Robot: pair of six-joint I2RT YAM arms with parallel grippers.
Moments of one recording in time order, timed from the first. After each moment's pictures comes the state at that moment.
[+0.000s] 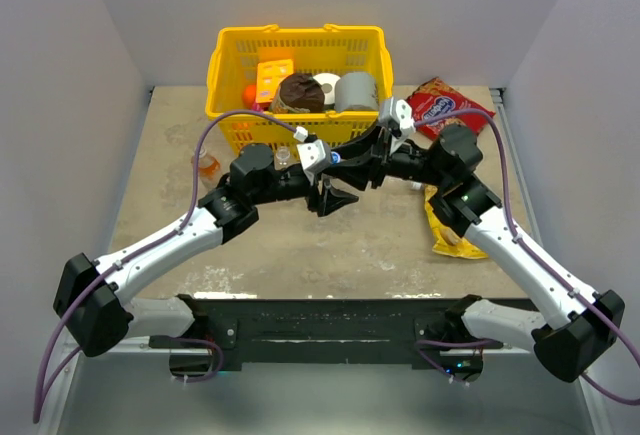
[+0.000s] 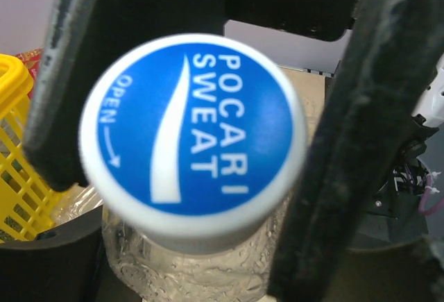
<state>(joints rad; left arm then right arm) -0.77 1.25 0.97 0.22 0.55 0.01 0.58 1.12 1.08 0.20 -0.77 0.16</state>
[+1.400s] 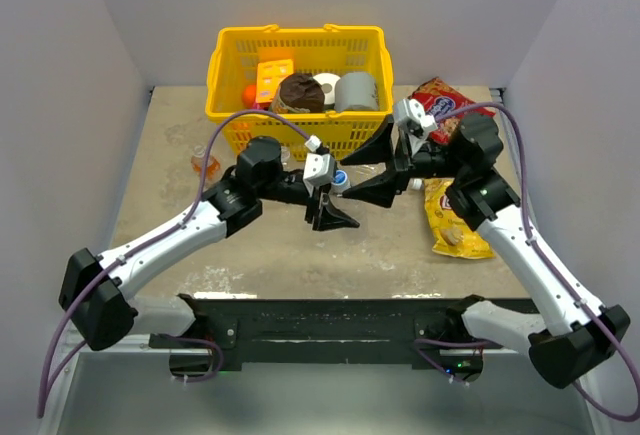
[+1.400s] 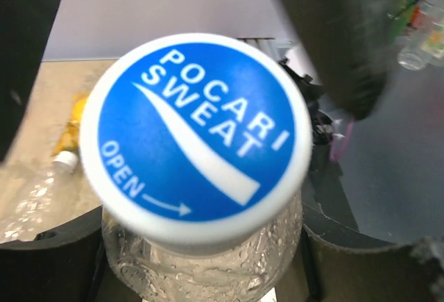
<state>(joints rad) -0.77 1.30 1.04 0.11 0.93 0.07 0.46 1.12 1.15 0.08 -1.16 0.20</state>
